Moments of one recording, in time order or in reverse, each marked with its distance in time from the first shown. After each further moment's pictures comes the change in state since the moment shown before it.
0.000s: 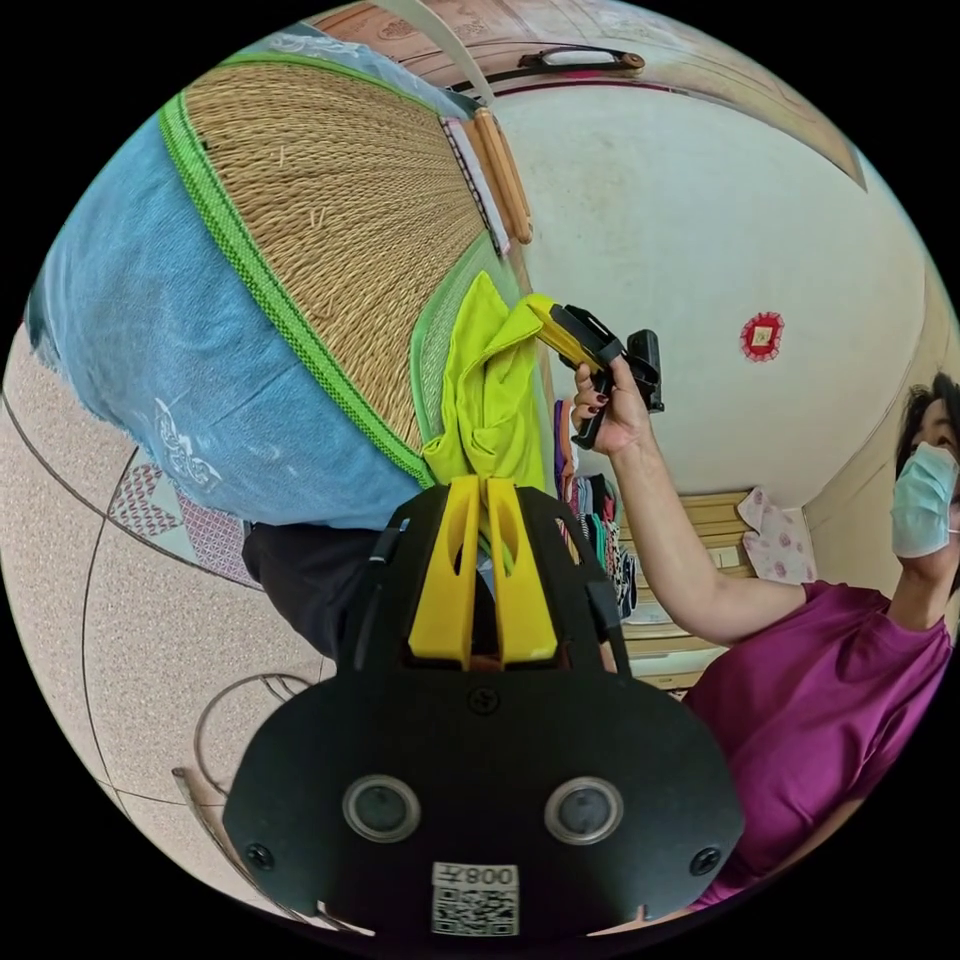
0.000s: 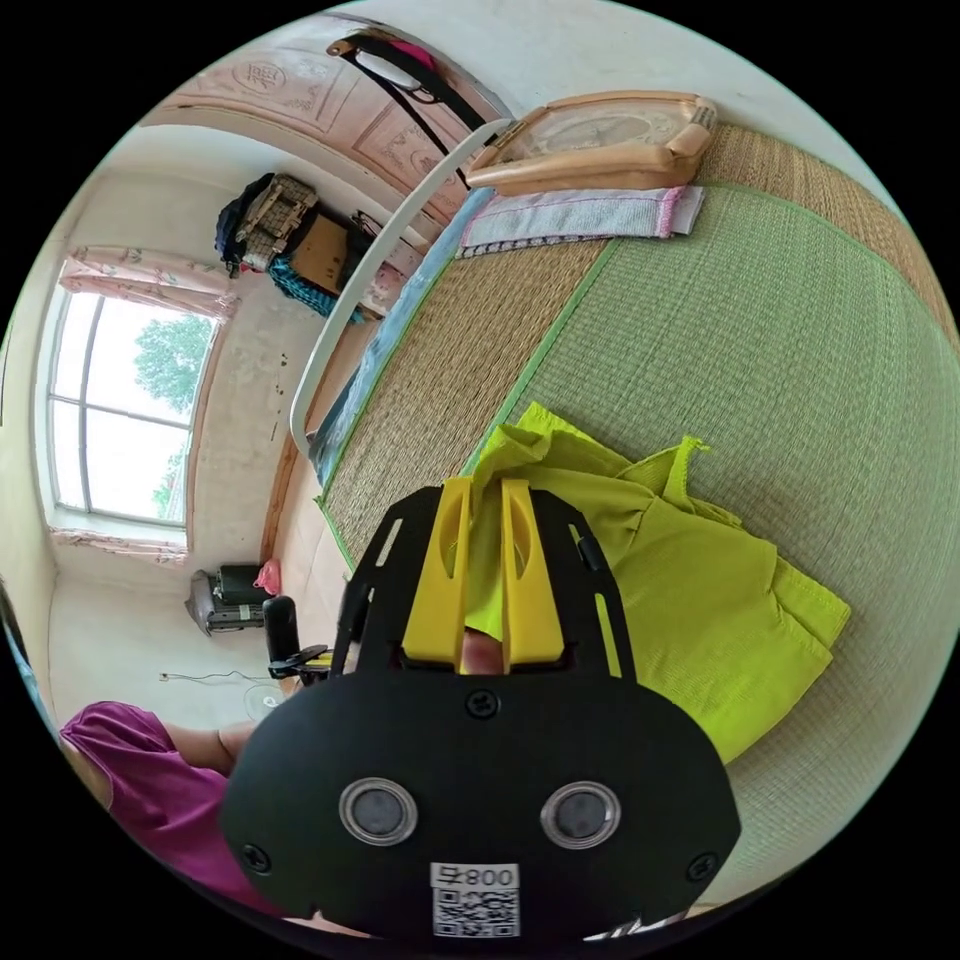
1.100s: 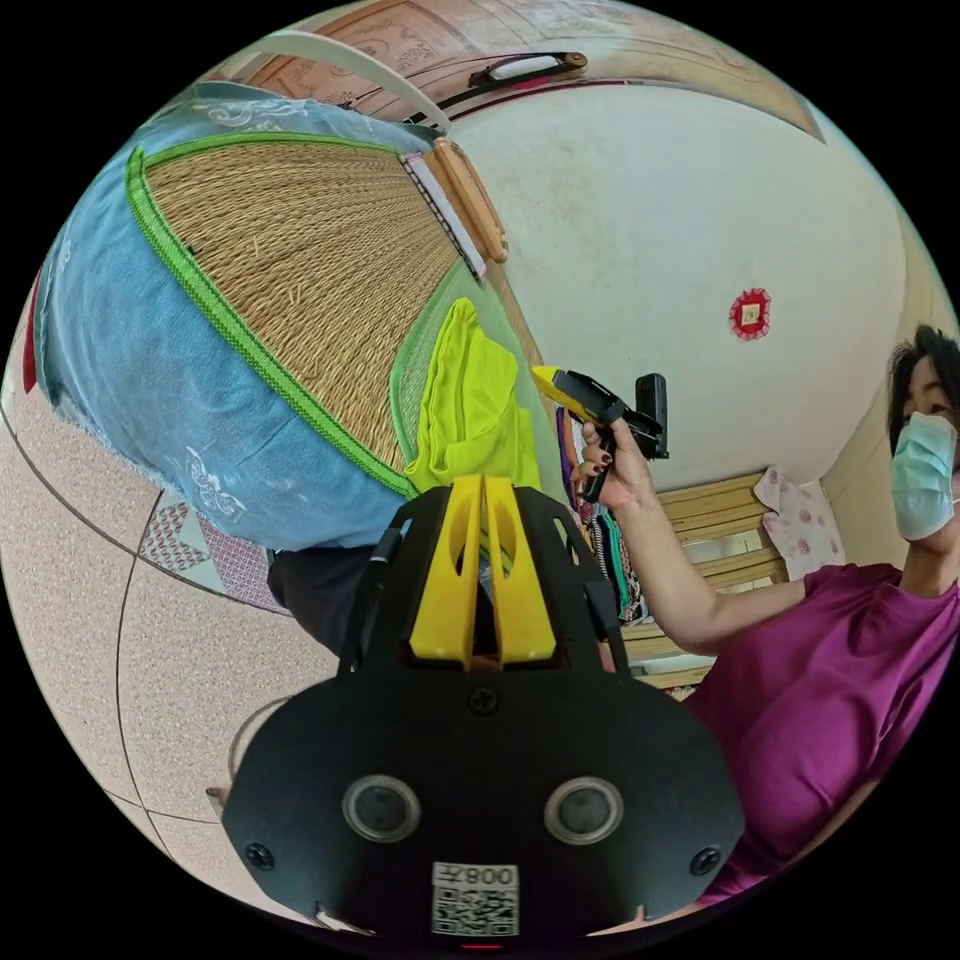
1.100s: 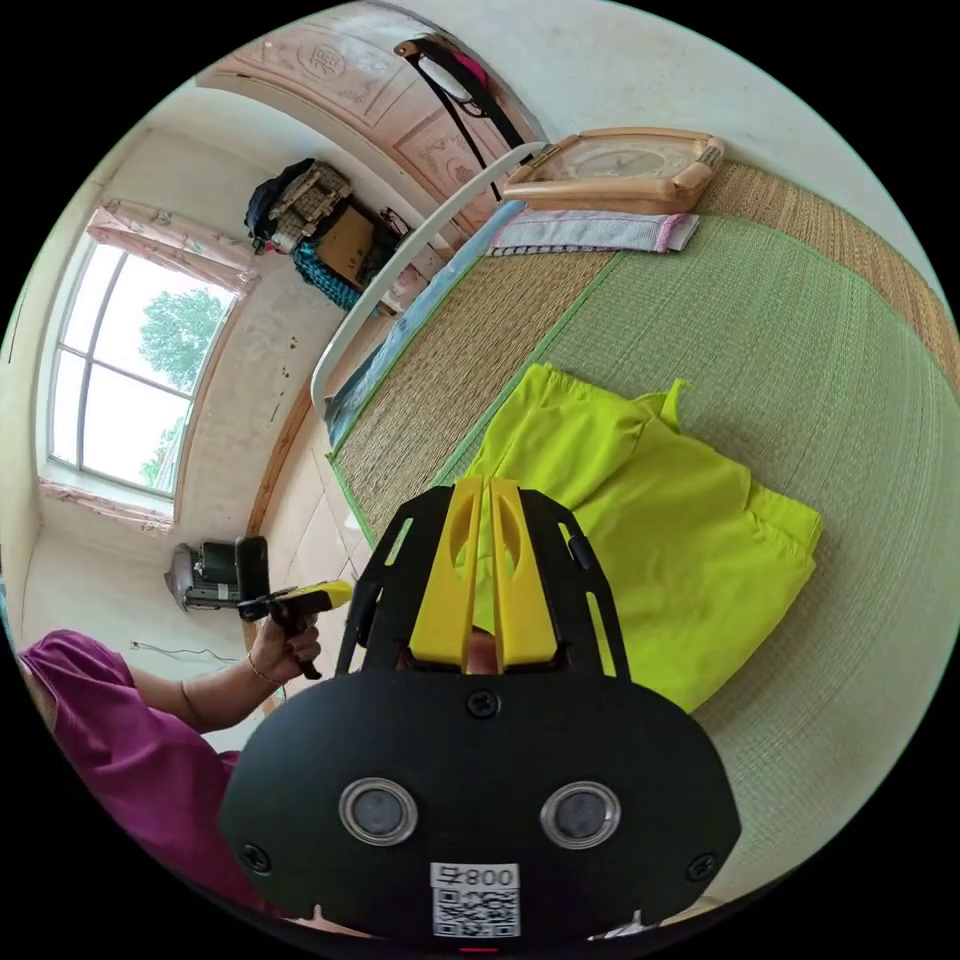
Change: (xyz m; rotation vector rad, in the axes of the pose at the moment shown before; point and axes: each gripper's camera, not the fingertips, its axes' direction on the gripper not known) left arm 0.043 0.024 -0.034 0.051 -0.058 0.106; right arm -0.066 0.115 -0.079 0.027 0.031 -0.087
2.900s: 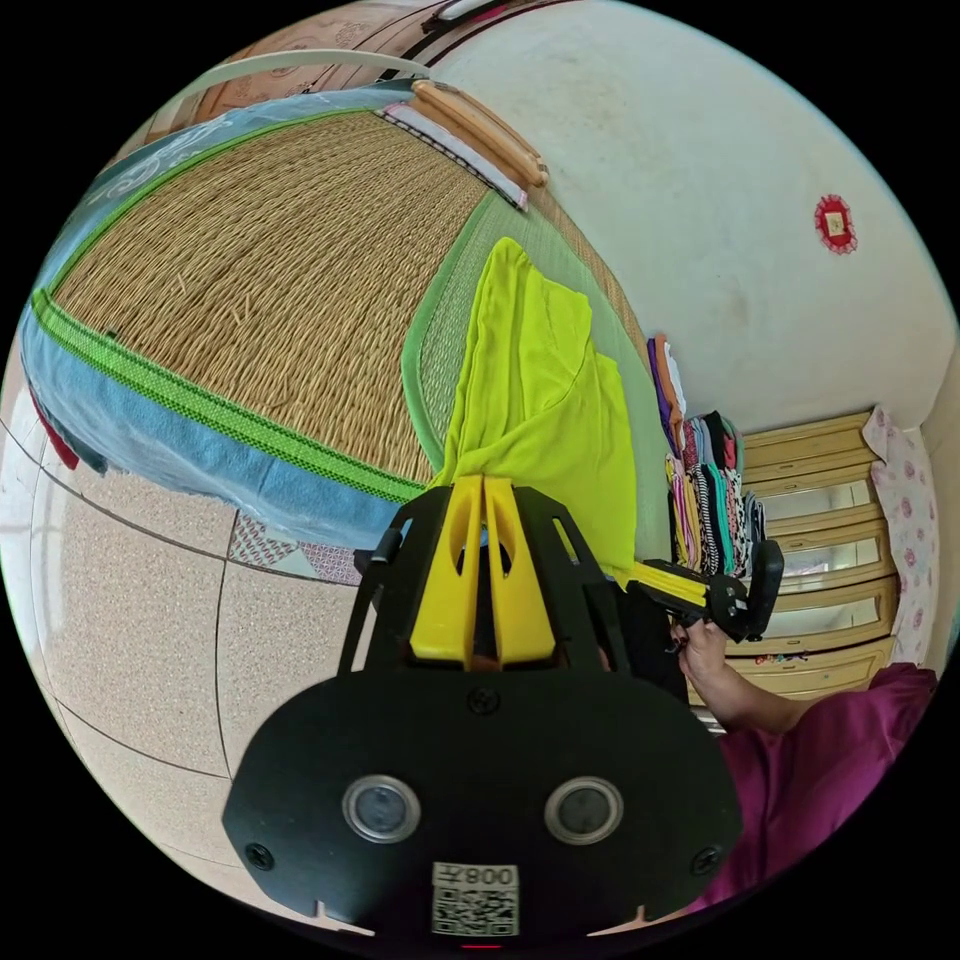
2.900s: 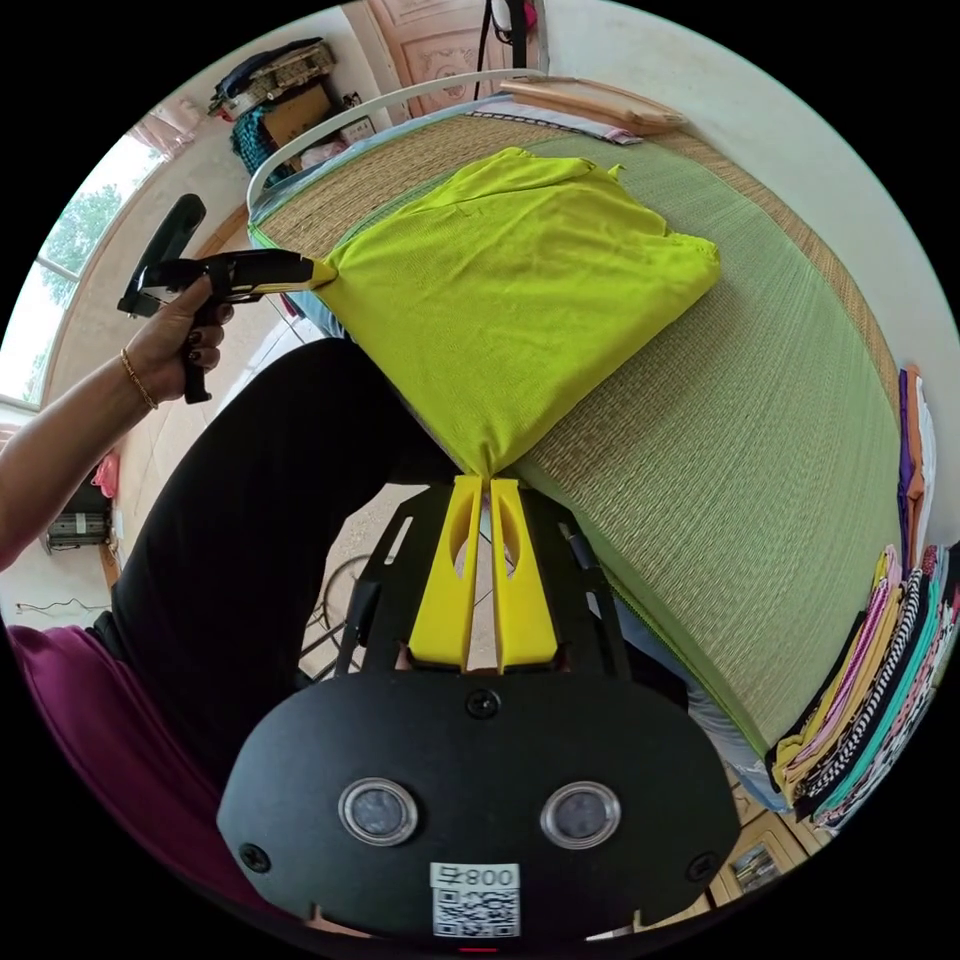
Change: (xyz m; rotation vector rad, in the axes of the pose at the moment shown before) left arm 0.057 -0.005 0.171 -0.197 -0.332 0.075; right arm -0.112 0.349 0.040 -0.183 0.474 -0.068
